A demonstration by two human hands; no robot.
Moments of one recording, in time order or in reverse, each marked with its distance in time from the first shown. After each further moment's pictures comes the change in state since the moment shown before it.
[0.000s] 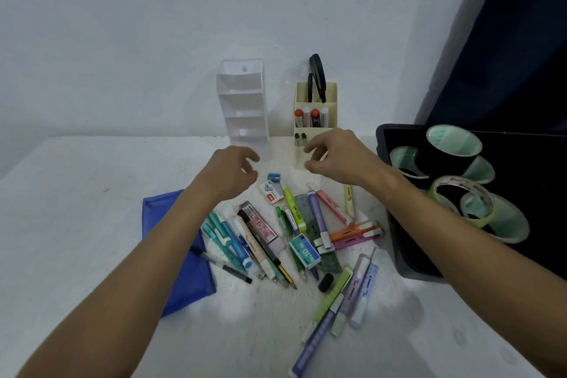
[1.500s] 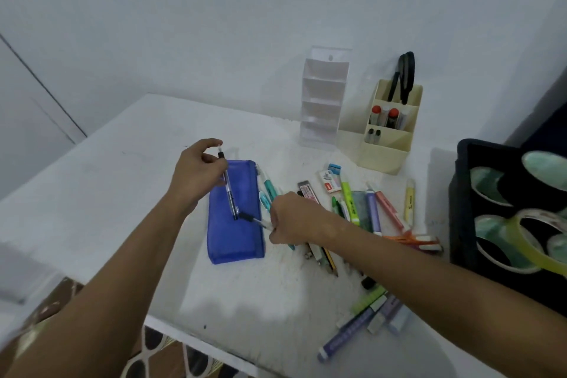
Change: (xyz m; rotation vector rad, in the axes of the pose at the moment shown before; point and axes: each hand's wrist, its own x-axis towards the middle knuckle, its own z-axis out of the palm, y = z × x) left_hand -0.106 -0.093 -0.034 -0.689 0.489 -0.474; right_hand -0.036 -0.100 0.135 -0.291 -0.569 -0.289
